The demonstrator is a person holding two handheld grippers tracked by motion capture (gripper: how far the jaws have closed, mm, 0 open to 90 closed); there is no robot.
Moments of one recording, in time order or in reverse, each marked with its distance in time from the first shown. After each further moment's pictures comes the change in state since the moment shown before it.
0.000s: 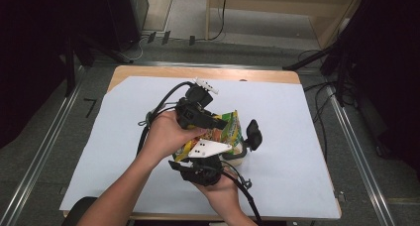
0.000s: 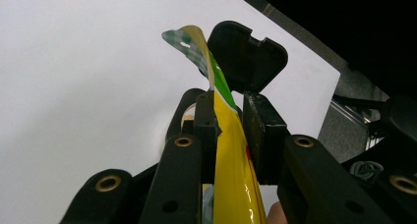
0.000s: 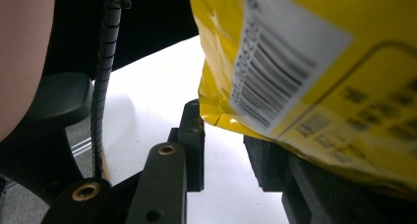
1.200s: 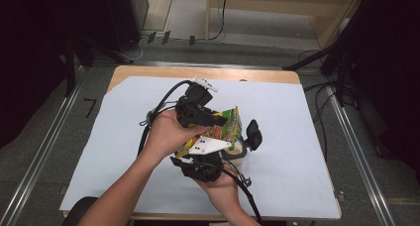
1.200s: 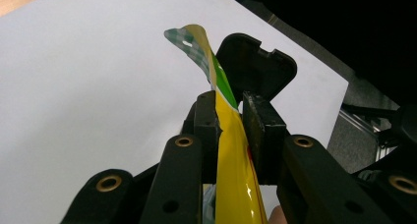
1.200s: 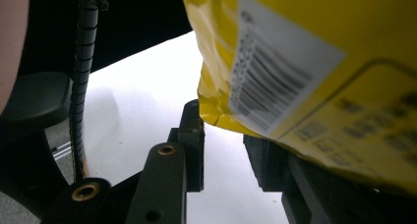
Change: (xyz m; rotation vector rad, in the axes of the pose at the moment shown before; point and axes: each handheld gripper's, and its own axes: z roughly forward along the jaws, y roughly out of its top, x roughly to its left) left arm 0.005 0.001 0.001 -0.045 0.017 0.004; right arm -0.008 0.001 0.004 0.004 -0.039 -0.014
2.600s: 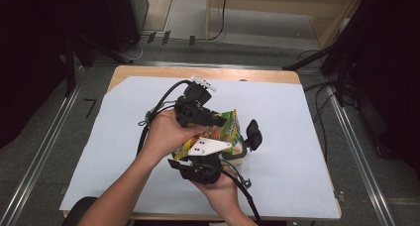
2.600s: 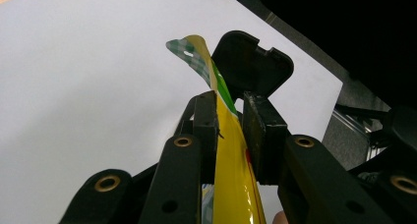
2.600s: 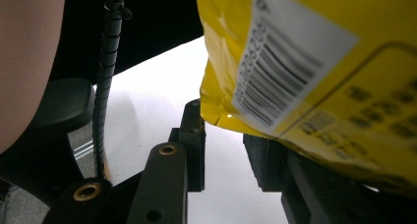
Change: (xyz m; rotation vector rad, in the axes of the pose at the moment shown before) left arm 0.000 0.000 -0.003 0.018 -0.008 -0.026; right arm 0.007 0.003 -0.004 -0.005 0.043 0.028
